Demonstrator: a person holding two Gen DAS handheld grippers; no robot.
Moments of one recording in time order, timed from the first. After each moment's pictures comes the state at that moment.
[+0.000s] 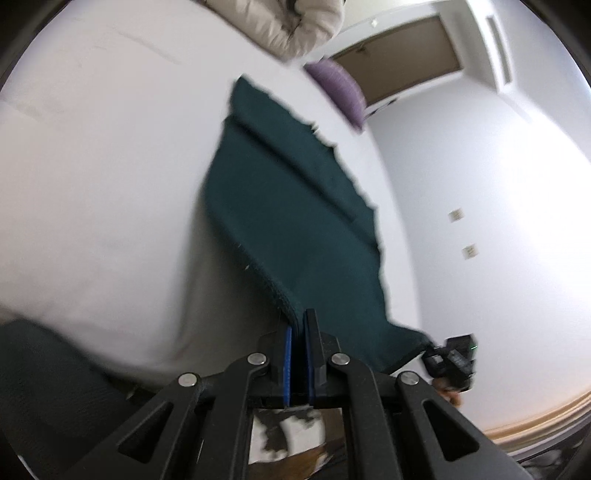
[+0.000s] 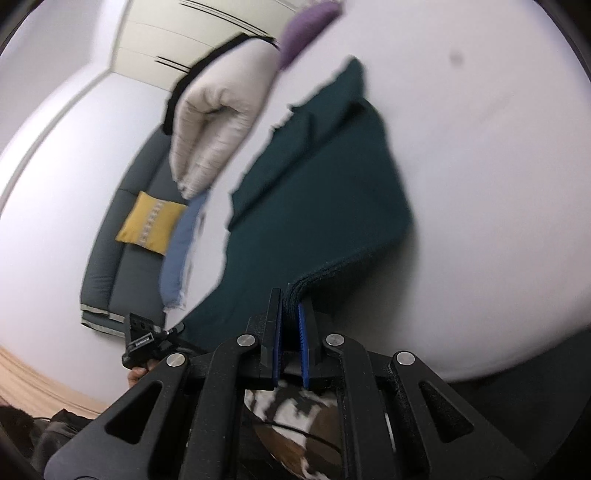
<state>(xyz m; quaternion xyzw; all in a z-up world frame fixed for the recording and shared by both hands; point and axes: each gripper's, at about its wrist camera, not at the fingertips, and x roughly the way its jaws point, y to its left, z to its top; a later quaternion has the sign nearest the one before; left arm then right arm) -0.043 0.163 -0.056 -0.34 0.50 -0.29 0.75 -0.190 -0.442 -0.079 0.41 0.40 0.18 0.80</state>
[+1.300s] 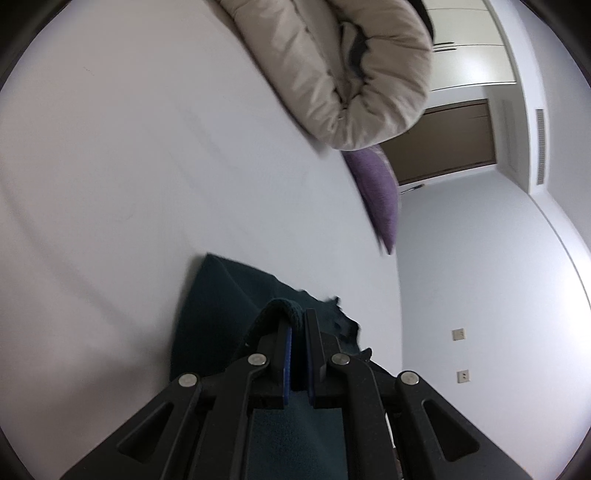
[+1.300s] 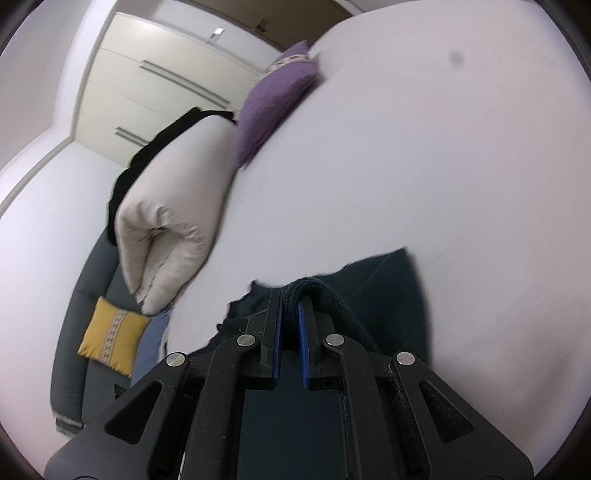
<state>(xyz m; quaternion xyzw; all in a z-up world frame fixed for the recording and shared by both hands) 0.306 0.122 -0.108 -0.45 0.45 -0.19 0.75 0.215 -0.509 -0.082 0.44 0.33 0.03 0.84</state>
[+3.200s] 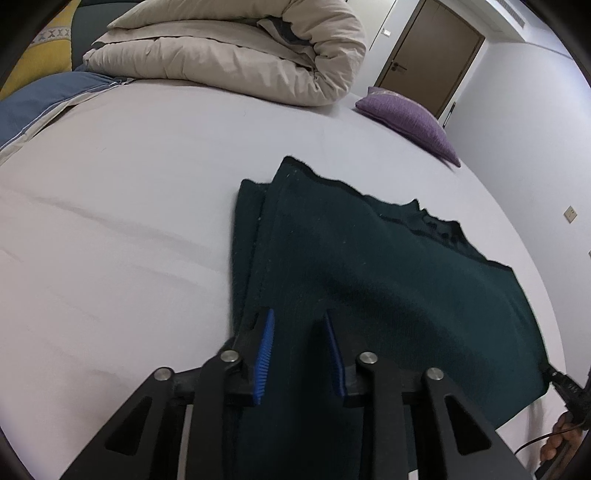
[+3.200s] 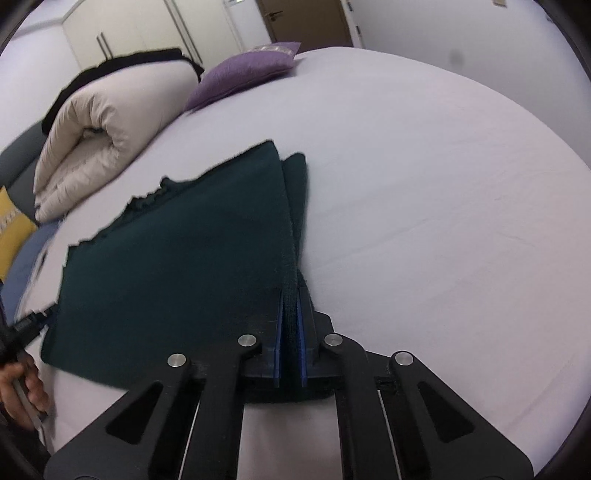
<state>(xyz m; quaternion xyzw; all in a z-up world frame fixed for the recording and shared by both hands) 0.205 0.052 -0.113 -0.13 0.44 -0.09 0.88 0.124 -0.440 -0.119 0.19 0.39 -0.09 0.90</state>
